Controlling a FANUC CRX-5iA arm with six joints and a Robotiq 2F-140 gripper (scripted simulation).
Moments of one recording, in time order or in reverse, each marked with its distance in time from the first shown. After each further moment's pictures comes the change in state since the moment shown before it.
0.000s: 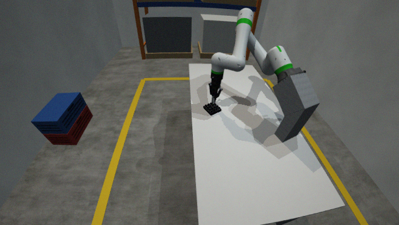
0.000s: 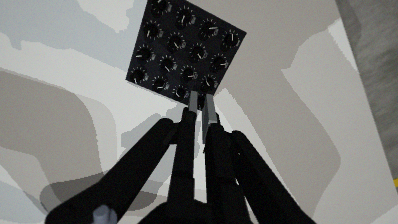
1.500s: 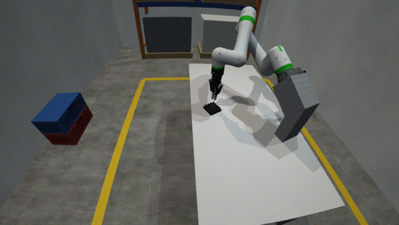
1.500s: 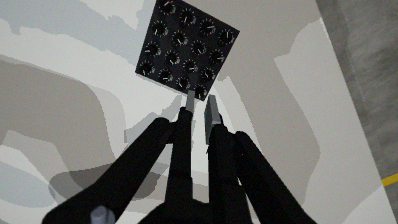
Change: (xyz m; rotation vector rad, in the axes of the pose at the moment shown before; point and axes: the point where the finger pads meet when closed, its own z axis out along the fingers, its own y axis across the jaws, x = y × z) arm 0.000 0.000 -0.036 0.000 0.000 0.000
